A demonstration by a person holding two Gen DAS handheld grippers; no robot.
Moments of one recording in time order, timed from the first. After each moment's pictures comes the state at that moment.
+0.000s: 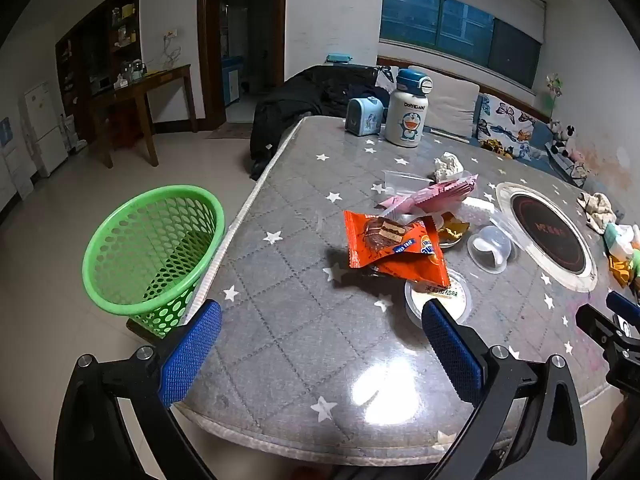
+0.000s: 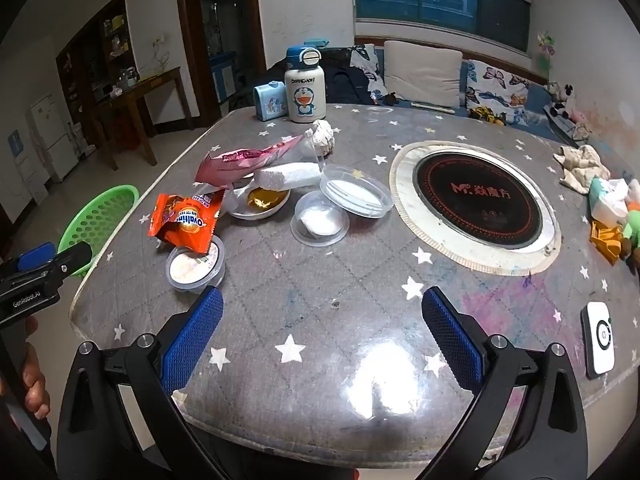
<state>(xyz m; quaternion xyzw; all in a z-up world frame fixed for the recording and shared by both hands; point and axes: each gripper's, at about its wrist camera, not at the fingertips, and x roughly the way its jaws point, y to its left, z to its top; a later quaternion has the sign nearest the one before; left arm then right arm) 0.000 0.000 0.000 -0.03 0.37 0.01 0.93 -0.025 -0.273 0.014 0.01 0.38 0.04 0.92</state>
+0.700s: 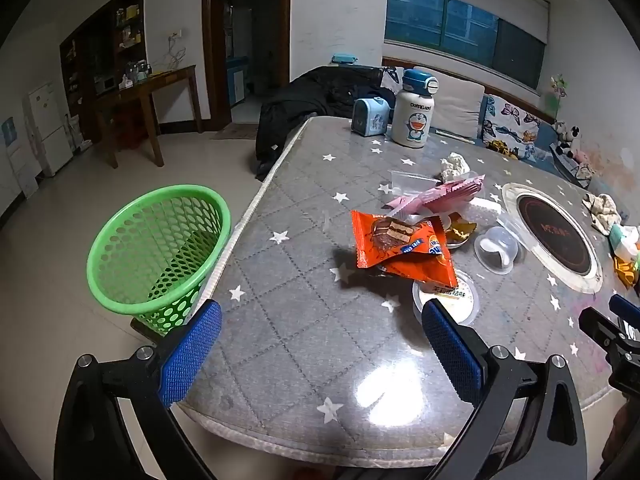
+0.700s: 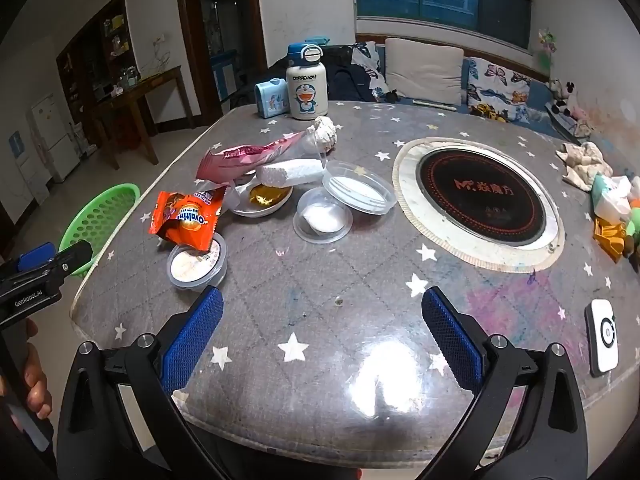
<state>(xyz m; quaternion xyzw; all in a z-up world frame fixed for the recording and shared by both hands) 0.001 0.004 -0.003 -0.03 0.37 0.02 0.93 -0.025 -0.274 0.011 0.01 0.38 0.05 0.92</state>
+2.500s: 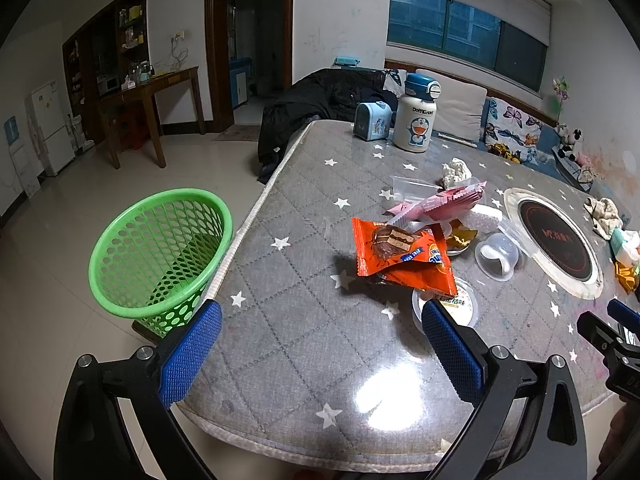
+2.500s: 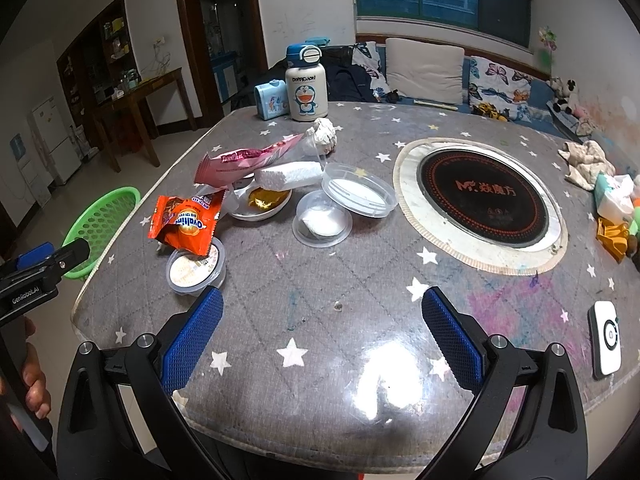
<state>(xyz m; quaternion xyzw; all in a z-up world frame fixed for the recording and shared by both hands) 0.002 0.001 0.003 -0.03 0.37 0.03 0.93 -0.019 -0.276 0.010 0.02 0.38 0.05 0.92</state>
